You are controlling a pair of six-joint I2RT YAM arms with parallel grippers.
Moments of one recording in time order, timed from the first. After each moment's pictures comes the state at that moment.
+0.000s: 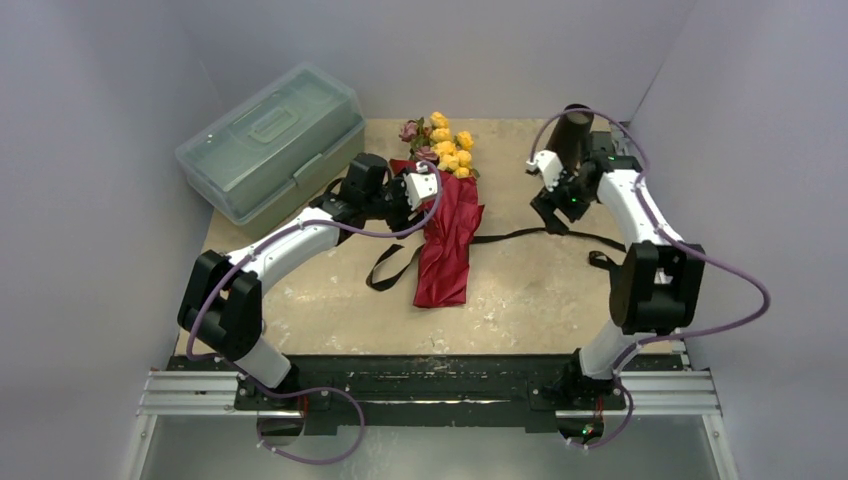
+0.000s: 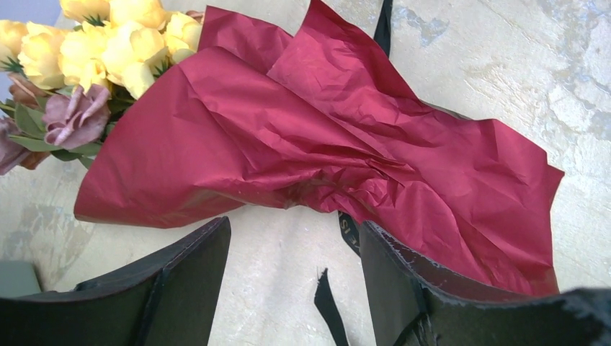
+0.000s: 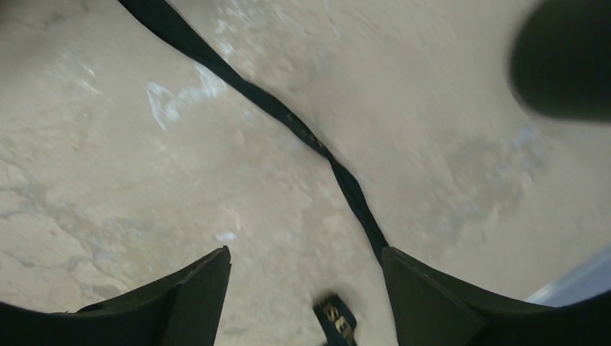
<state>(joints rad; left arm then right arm) -0.54 1.58 1.16 -0.16 0.42 0.54 -0.08 1.64 1.39 -0.93 -0.25 -0.88</state>
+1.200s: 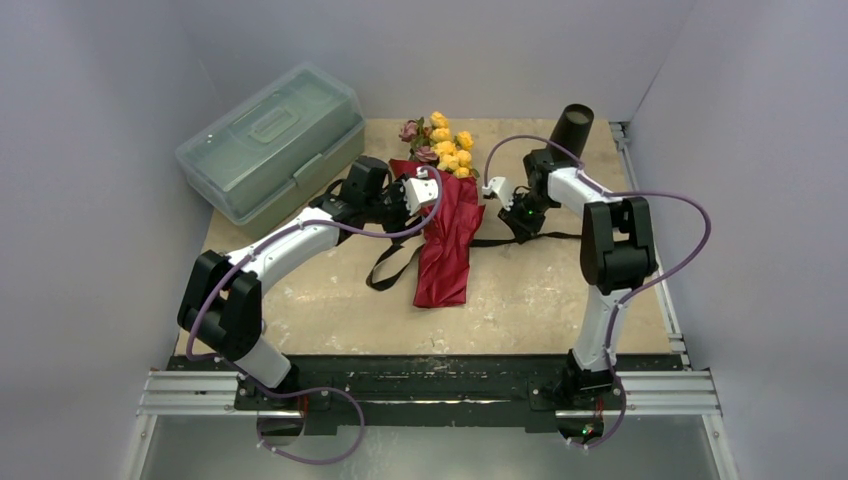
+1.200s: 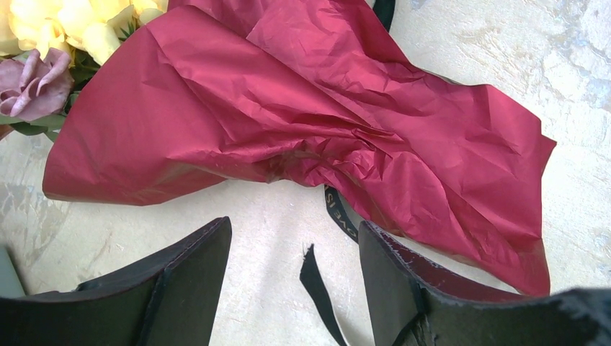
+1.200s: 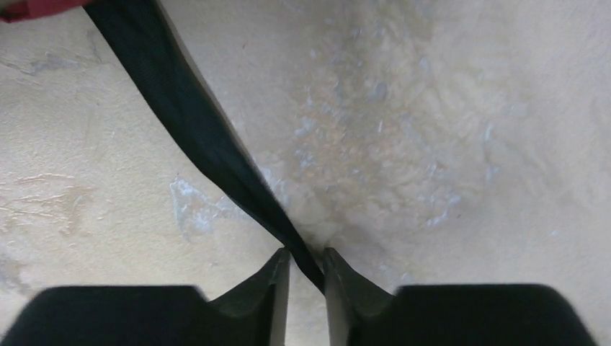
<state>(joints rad) -0.54 1.58 1.16 -0.26 0.41 0.56 0.14 2.01 1.45 -0.84 -0.28 -0.91</state>
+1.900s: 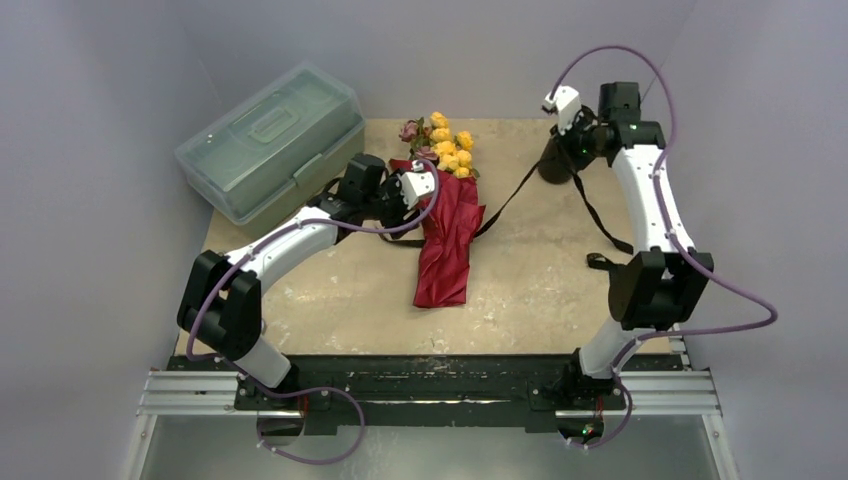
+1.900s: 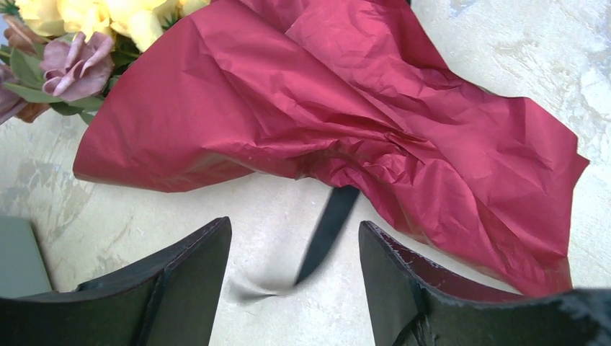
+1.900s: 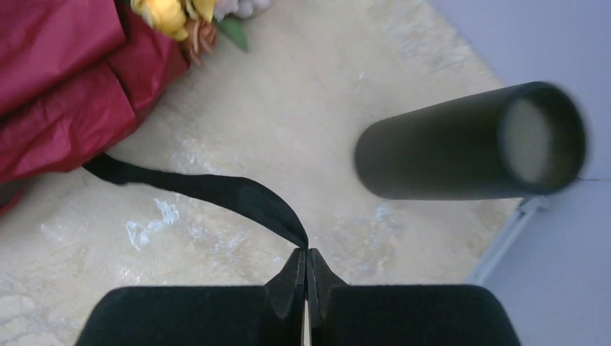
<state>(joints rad) -0.53 1.58 1.16 -0.22 0.36 0.52 -0.02 1.73 1.72 -0.89 -0.34 -0.72</state>
